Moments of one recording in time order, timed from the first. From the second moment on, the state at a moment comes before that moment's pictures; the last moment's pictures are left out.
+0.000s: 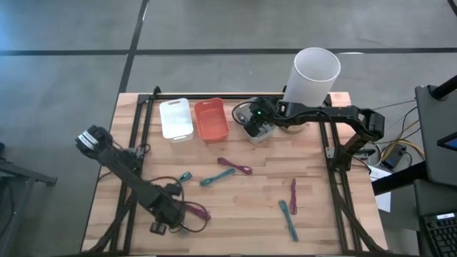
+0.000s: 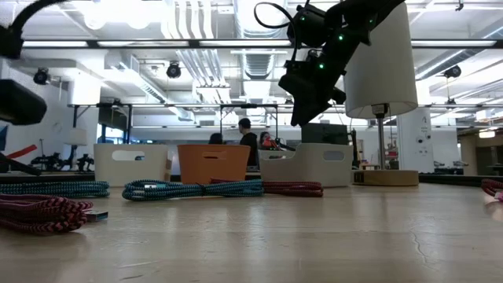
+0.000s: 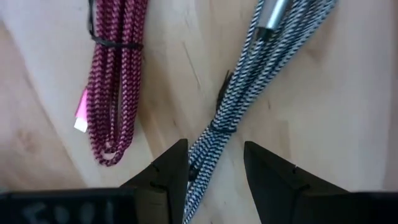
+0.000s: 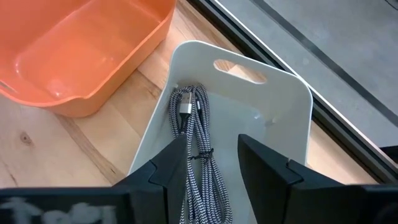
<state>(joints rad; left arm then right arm) -0.74 1.57 0.90 -0.69 0.13 -0.52 -0.32 1.62 1.15 -0.45 0.36 0.29</state>
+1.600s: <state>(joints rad) -0.56 1.36 0.99 -0.69 -0.55 -0.42 -0.22 1.57 1.15 -0.40 0.12 0.06</state>
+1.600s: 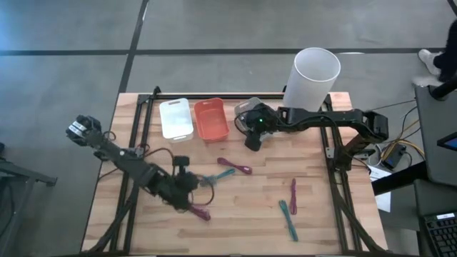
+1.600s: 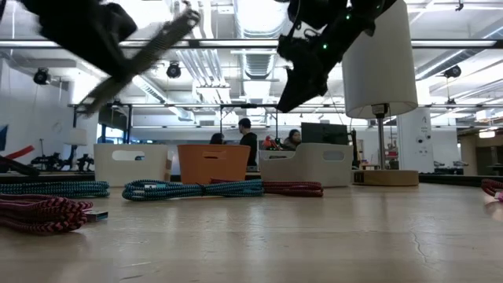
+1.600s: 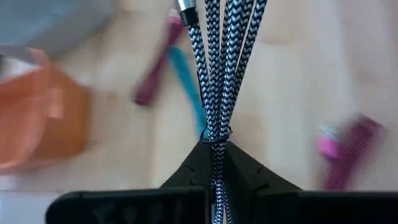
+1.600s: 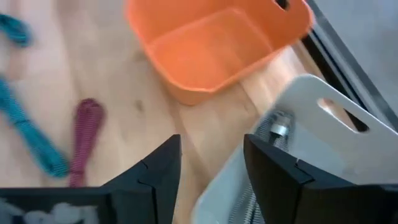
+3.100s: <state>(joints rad) -0.24 1.31 0.98 -0.13 -0.64 0.10 -0.02 1.52 1.15 0.06 -0.17 -0.16</state>
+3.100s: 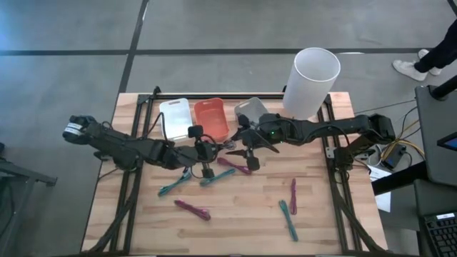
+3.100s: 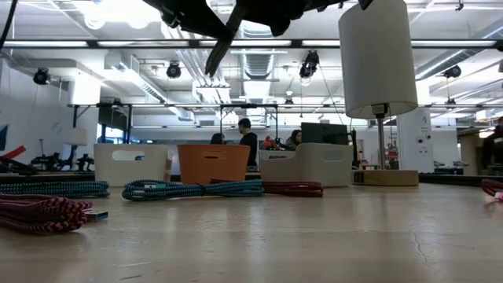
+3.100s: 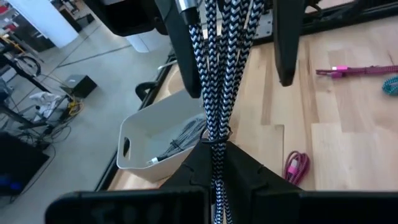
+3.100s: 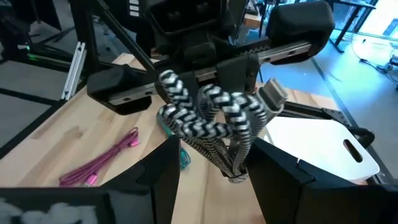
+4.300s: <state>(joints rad) -0.24 1.31 0.98 -0.11 -0.64 0.10 -0.02 1.52 1.15 0.06 -0.15 -0.11</state>
